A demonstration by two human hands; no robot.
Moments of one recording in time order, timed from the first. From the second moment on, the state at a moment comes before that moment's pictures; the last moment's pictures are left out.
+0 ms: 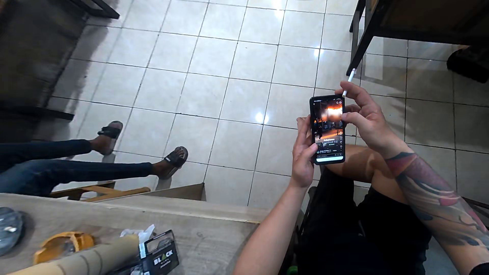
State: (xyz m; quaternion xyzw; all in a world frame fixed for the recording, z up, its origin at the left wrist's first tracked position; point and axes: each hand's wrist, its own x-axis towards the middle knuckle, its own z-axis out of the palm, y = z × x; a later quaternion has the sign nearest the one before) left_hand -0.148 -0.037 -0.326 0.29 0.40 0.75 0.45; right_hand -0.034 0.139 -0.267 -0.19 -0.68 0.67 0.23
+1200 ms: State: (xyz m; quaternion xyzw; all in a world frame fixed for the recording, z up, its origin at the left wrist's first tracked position) left_hand -0.148 -0.036 -0.326 0.28 0.40 0.75 0.44; right_hand -0.036 0.144 -0.269 -0.17 -0.68 0.67 0.24
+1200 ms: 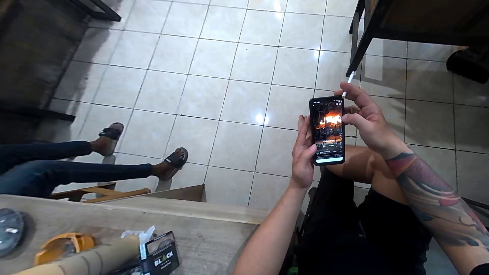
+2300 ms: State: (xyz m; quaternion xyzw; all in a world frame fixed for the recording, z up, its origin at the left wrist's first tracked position) left_hand -0.148 -0.037 -0.328 0.28 0.41 0.75 0.44; right_hand -0.031 0.139 -0.266 -0.18 -0.69 0.67 0.23
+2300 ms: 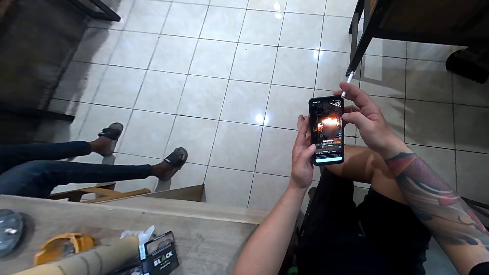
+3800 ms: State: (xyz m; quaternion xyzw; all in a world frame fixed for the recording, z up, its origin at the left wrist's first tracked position) left_hand -0.147 -0.037 -0.327 0.28 0.41 0.74 0.44; right_hand -0.038 0.146 -0.273 -0.17 -0.69 0.66 0.26
